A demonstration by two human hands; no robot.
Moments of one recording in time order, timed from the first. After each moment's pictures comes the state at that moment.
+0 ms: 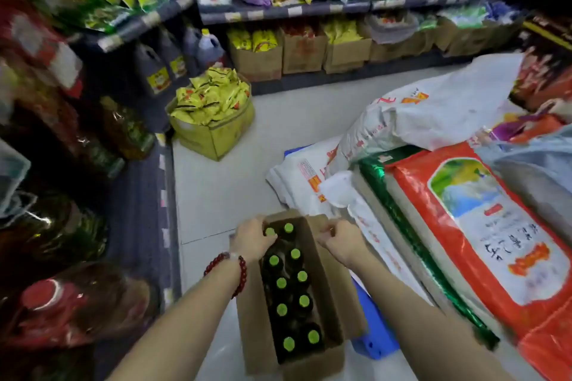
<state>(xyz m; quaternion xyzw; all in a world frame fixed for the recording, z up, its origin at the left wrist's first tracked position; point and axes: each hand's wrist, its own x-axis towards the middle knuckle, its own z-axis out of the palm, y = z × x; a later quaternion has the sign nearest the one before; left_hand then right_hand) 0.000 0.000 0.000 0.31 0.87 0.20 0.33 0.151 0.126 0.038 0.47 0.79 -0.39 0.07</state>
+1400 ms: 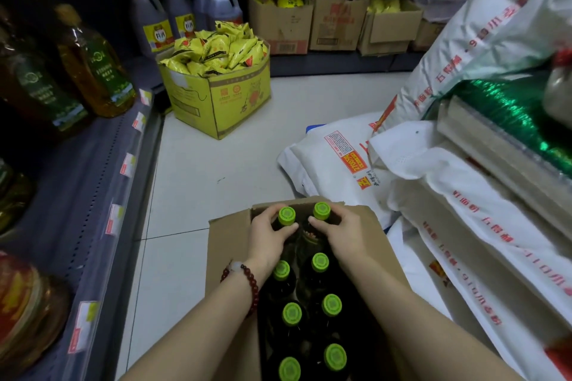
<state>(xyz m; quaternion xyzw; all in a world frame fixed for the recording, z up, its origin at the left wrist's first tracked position) -0.013 0.067 -0.309 0.17 0.75 0.59 0.26 0.080 0.176 -0.297 0.40 0.69 -0.57 -0.20</state>
